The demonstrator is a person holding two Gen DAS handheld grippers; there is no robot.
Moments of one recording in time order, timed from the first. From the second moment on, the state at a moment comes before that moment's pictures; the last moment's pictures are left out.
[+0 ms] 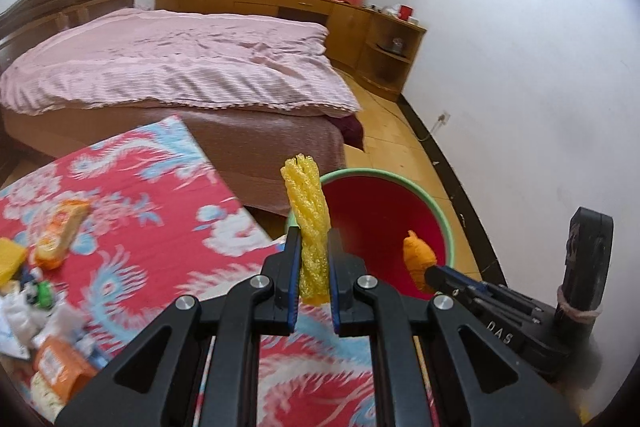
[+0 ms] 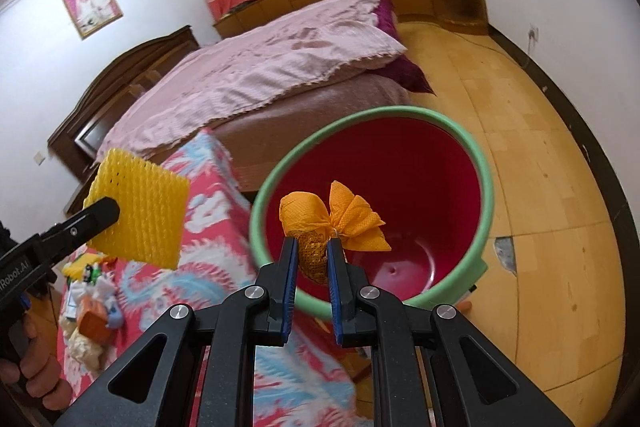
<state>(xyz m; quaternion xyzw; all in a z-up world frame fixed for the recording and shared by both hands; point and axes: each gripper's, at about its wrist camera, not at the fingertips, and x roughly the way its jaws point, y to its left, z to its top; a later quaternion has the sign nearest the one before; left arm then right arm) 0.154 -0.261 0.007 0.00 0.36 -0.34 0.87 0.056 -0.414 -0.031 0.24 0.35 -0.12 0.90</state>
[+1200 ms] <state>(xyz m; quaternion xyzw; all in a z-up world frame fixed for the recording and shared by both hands) 0.168 -0.287 -0.022 0.02 0.40 -0.33 0.86 0.049 -0.434 -0.040 0.27 0.34 -0.15 0.89</state>
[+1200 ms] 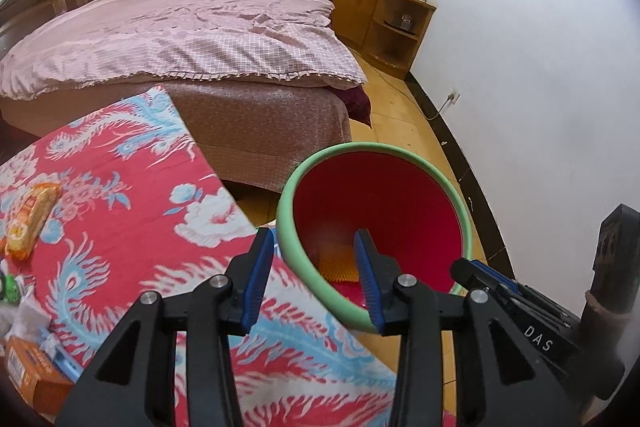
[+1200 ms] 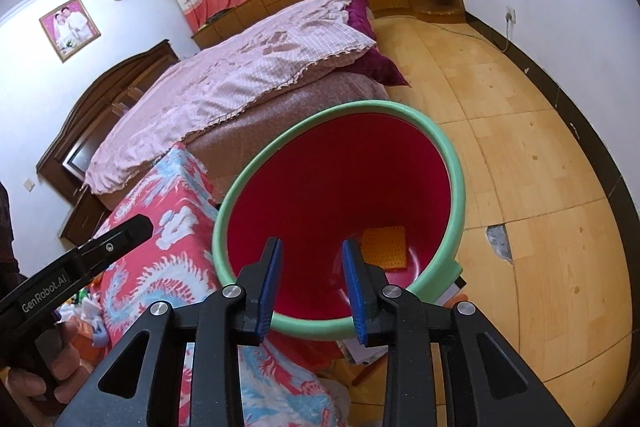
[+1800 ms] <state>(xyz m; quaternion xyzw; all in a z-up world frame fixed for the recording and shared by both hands) 0.134 -0.200 0.013 -0.01 0.38 -0.26 0.89 0.026 -0.380 -0.008 0.24 0.33 -0.10 0.91</state>
